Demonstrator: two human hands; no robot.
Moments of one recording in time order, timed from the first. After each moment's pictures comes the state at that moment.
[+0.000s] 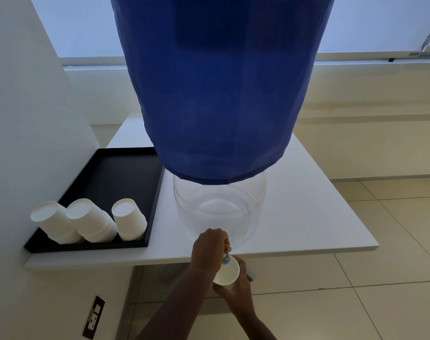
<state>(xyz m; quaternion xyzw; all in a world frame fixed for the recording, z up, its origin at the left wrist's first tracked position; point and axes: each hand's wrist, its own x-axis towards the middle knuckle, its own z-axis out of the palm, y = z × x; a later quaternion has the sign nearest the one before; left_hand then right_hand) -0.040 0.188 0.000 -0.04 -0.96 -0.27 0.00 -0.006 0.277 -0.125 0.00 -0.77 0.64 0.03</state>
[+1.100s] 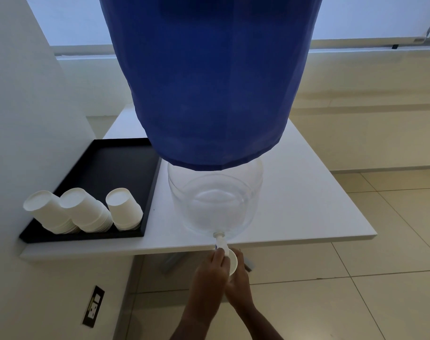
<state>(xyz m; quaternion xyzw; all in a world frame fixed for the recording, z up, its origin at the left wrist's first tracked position) 0.032 0.204 -0.038 -0.15 -0.98 -0.07 0.07 0.007 0.283 -0.113 0.01 -0.74 0.67 0.00</state>
